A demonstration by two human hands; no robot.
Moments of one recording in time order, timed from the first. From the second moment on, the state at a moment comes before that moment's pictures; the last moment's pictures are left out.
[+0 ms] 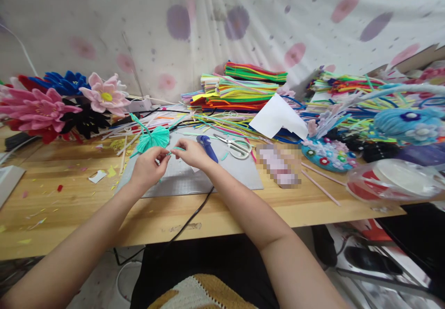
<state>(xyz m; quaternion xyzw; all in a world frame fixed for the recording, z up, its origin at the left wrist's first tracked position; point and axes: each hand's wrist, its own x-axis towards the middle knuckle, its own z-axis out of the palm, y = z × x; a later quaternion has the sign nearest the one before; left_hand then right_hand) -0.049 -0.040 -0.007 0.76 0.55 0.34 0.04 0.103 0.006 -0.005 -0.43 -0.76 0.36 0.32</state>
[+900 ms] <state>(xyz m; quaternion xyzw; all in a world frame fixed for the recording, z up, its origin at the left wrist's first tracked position) -0.040 -0.032 0.001 0.71 0.67 0.22 0.05 0.111 -0.004 0.015 -0.48 -0.81 0.24 0.25</state>
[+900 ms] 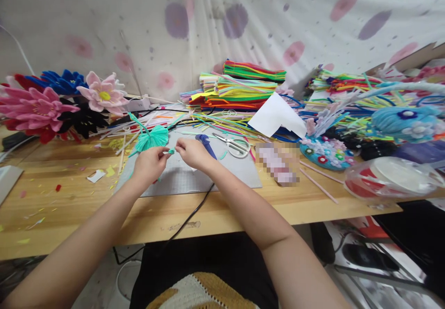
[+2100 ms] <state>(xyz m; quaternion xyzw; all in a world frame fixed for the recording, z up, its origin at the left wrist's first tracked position) -0.061 -0.034 0.011 0.30 0.42 0.47 0.72 0.102 -0.018 0.000 -0.38 -0.83 0.27 0.32</state>
